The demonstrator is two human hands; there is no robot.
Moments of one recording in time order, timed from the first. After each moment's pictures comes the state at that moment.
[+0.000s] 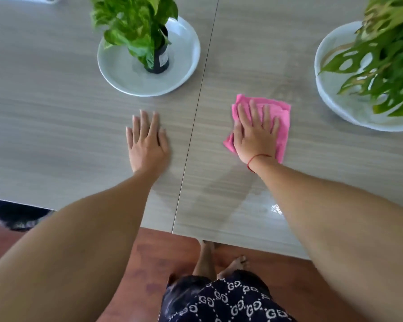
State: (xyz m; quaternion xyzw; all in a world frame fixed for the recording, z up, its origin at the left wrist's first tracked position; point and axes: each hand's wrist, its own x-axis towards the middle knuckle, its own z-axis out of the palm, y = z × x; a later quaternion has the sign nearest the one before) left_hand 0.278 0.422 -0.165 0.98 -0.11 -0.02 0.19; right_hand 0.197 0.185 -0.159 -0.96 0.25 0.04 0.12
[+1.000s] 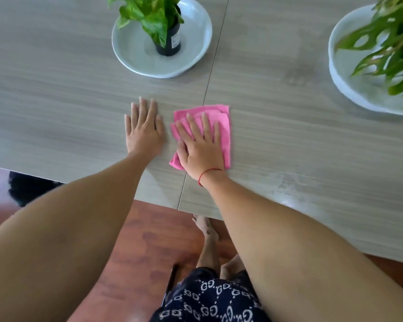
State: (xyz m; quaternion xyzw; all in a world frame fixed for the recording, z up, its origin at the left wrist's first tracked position) left_hand 0.279 0.455 -0.161 0.98 -0.09 -0.08 0.16; right_hand 0.183 0.332 -0.163 -0.98 0.08 0.03 0.16
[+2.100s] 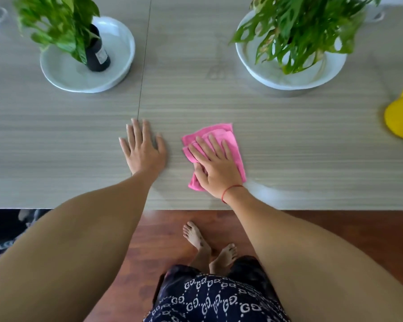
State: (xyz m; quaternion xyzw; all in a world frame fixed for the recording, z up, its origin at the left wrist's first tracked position) left_hand 0.176 0.347 -0.163 0.98 -0.10 -0.06 0.16; right_hand 0.035 0.208 -0.169 -0.98 0.10 -0.01 0.15
